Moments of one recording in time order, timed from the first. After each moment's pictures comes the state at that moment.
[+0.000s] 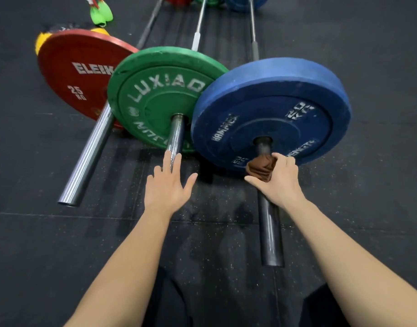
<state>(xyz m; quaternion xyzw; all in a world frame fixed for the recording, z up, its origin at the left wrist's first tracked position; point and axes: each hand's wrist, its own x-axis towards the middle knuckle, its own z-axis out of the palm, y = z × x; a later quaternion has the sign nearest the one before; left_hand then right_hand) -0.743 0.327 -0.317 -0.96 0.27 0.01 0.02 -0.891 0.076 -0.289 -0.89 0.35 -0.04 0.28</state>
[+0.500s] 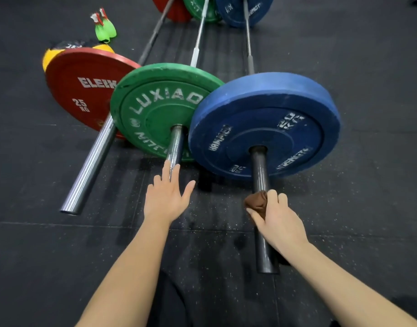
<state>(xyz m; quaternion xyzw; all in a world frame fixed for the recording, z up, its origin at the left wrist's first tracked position) -0.749 0.325 -0.314 -0.97 0.26 0.01 0.00 -0.950 0.124 -0.278 -0.93 0.33 0.04 0.13</state>
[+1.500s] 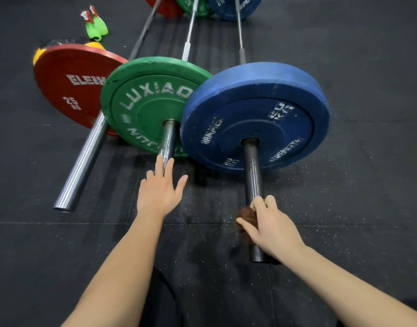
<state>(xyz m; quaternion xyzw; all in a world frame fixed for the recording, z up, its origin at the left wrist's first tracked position) -0.751 0.323 -0.315 -0.96 0.27 0.00 0.02 -0.978 0.134 -0.270 -0.94 0.26 0.09 0.18</state>
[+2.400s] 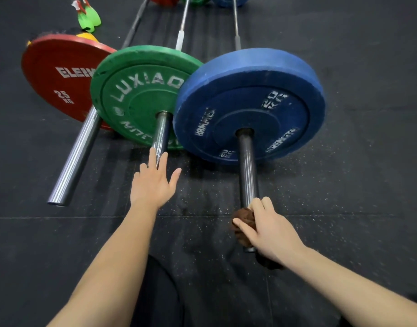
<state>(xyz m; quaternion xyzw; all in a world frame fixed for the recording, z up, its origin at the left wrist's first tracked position) -0.754 0.319 -0.316 -0.96 0.27 0.00 0.06 -1.005 0.136 -0.269 -0.93 0.25 0.12 0.23</state>
